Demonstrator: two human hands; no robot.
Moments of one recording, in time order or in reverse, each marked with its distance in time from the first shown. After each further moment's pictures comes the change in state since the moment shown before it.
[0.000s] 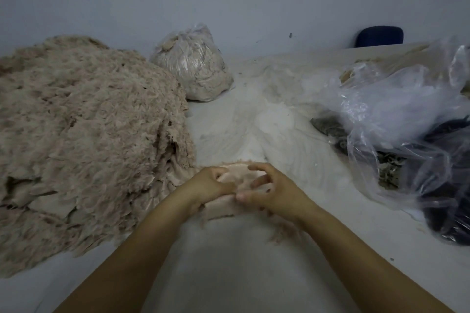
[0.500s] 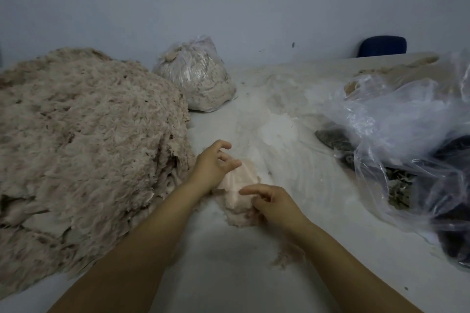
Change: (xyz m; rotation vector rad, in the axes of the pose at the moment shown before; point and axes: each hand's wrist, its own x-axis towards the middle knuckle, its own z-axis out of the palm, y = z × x) left_hand 0.069 0.012 -0.015 0.107 0.301 0.242; right_hand 0.030 0.012 0.014 0.154 -0.009 -0.010
